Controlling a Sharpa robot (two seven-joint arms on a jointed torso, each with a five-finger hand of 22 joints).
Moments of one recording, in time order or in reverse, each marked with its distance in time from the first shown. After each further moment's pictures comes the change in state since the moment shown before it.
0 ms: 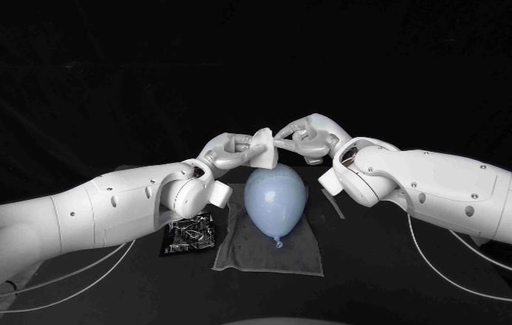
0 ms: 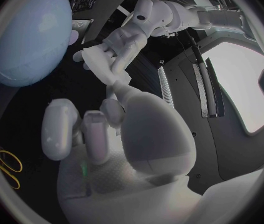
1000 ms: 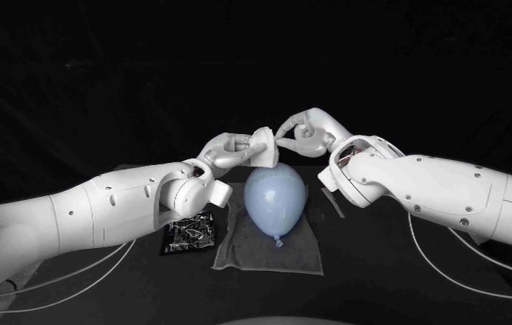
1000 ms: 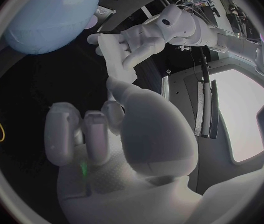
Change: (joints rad) left arm 0.000 -0.003 0.000 0.010 0.028 0.003 -0.008; left_hand -0.043 -0.043 0.030 -0.014 0.000 -0.022 0.020 -0.001 0.006 -0.013 0.020 -0.004 -0.001 0.016 0.009 -0.004 0.000 0.000 0.000 0.000 0.000 0.000; right arm 0.000 0.008 0.000 0.027 -0.269 -0.165 -0.106; right_hand 0.008 -0.009 0.112 -0.084 -0.004 -0.012 -0.020 0.114 0.072 0.057 0.007 0.059 0.074 0.002 -0.016 0.016 0.000 -0.007 0.001 -0.023 0.085 0.000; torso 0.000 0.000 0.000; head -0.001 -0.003
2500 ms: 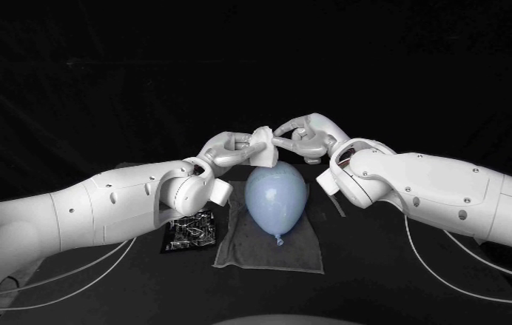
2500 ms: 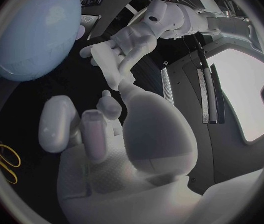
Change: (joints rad) left arm 0.000 -0.004 0.000 0.002 0.006 -0.005 -0.009; left_hand -0.019 0.008 0.058 -0.022 0.002 0.020 -0.020 0.015 0.014 0.018 -0.018 0.000 0.000 0.016 -0.009 0.000 0.006 0.009 0.003 -0.004 0.000 0.000; right arm -0.017 0.011 -0.001 -0.033 0.207 0.093 0.079; right_hand -0.064 -0.045 -0.185 0.156 0.000 -0.180 0.091 -0.165 -0.105 -0.162 0.059 -0.132 -0.151 0.000 0.054 -0.039 0.000 0.016 -0.019 0.060 -0.166 0.000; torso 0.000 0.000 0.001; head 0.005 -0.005
